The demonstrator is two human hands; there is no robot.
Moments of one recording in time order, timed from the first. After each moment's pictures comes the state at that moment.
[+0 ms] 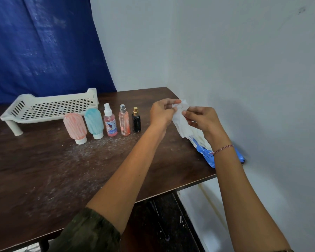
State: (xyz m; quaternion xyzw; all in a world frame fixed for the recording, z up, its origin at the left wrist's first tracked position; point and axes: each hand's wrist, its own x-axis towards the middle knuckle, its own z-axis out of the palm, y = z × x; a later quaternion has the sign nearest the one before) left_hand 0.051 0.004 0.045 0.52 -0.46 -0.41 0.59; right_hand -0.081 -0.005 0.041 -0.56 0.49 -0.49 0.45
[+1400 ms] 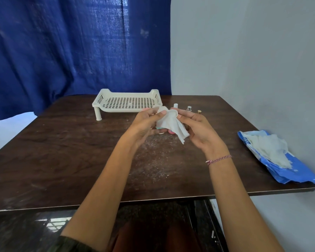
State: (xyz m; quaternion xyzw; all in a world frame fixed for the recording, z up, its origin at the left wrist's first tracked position) left_hand 0.260 0.116 0.036 0.50 -0.37 -0.48 0.62; right_hand 0.099 0.058 0.037 -0.57 0.29 -0.37 0.67
